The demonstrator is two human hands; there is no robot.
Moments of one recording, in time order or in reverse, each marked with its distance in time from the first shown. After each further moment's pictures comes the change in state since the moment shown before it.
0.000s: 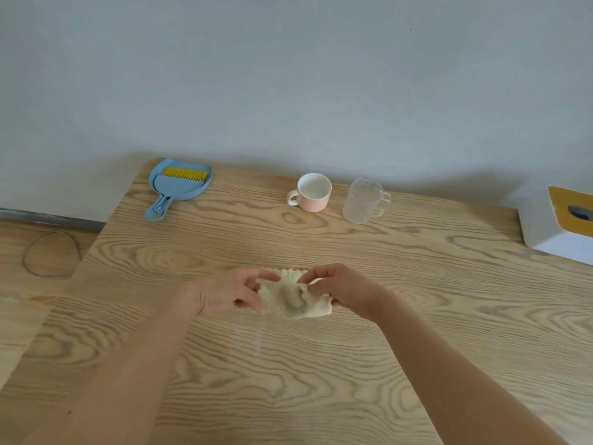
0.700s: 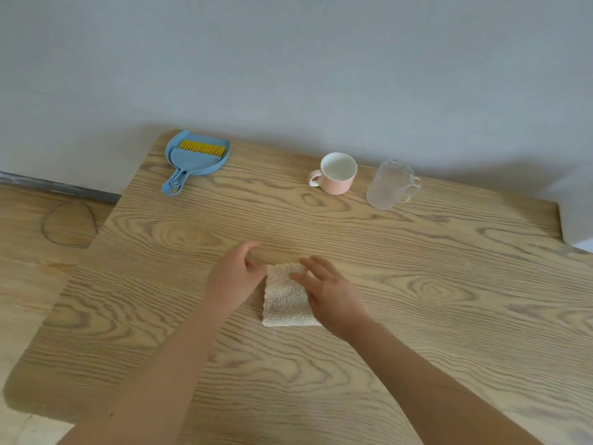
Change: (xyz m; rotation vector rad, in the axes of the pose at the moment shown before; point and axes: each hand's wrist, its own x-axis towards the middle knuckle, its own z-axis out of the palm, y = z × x) left_hand 0.014 -0.046 0.012 0.503 0.900 0.114; right_hand 0.043 0.065 0.056 -1.046 0.374 -0.562
